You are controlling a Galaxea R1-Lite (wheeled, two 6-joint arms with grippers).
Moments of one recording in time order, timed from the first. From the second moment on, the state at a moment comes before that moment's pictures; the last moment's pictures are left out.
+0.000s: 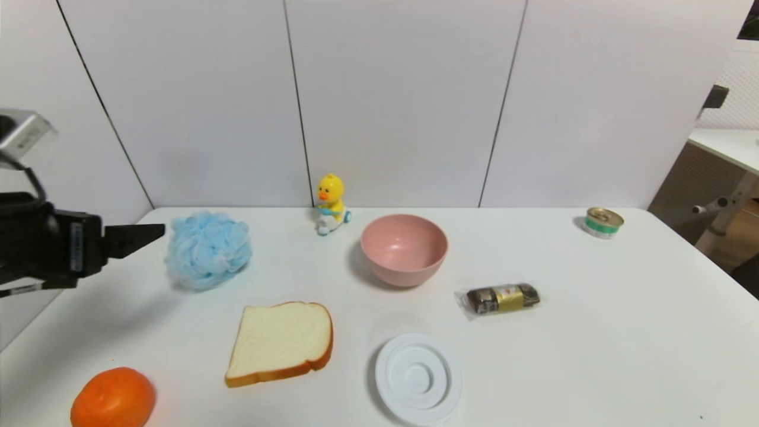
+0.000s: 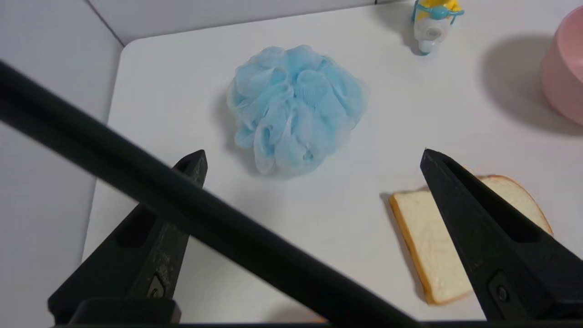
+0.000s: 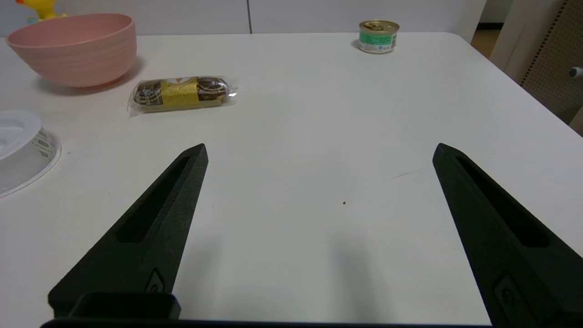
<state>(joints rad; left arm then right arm) -0.07 1.20 -0.89 0.06 0.02 0.09 0.00 0.00 0.00 -0.04 0.00 0.01</state>
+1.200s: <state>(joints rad) -0.10 1.89 -1.19 0.04 0.04 0.11 0.00 0.00 0.00 -0.04 0.00 0.01</state>
